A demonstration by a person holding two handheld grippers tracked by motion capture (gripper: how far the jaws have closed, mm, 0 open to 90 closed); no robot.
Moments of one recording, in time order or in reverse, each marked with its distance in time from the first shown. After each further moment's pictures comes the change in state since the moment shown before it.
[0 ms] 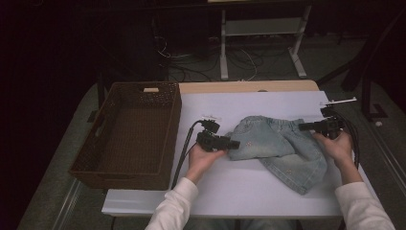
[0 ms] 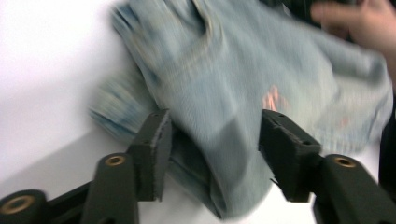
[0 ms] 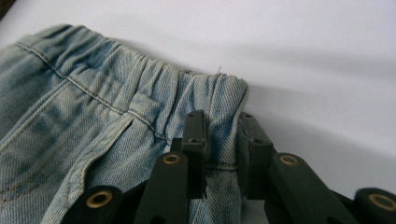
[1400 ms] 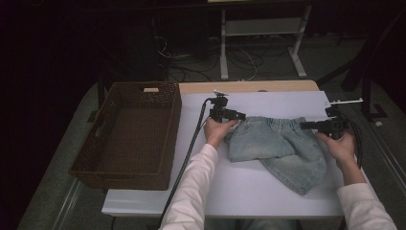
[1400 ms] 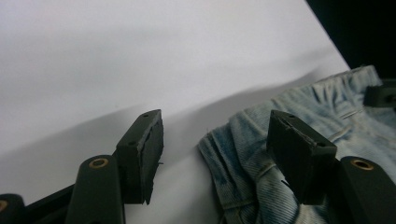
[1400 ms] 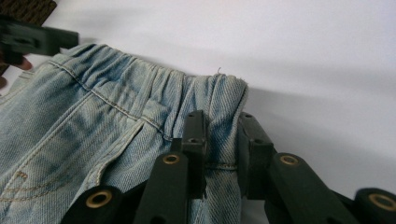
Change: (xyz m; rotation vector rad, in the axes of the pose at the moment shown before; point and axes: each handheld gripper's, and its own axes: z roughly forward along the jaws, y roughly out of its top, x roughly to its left) left arm 0.054 0.068 0.082 0.022 0.112 -0.154; right arm -0.003 -0.003 -0.010 -0.058 0.050 0.015
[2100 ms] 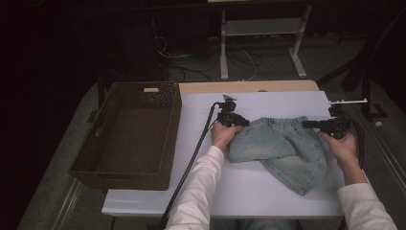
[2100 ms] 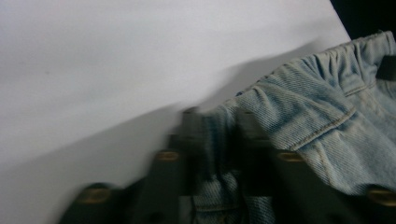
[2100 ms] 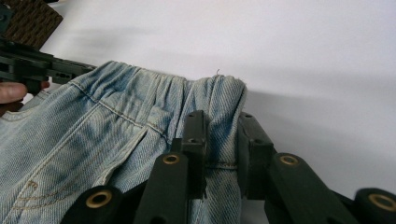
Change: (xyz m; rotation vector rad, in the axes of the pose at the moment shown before) left arm -0.015 -0.006 0.016 0.084 -0.021 0.000; right arm -0.003 0.000 -0.006 -0.032 0.010 0.020
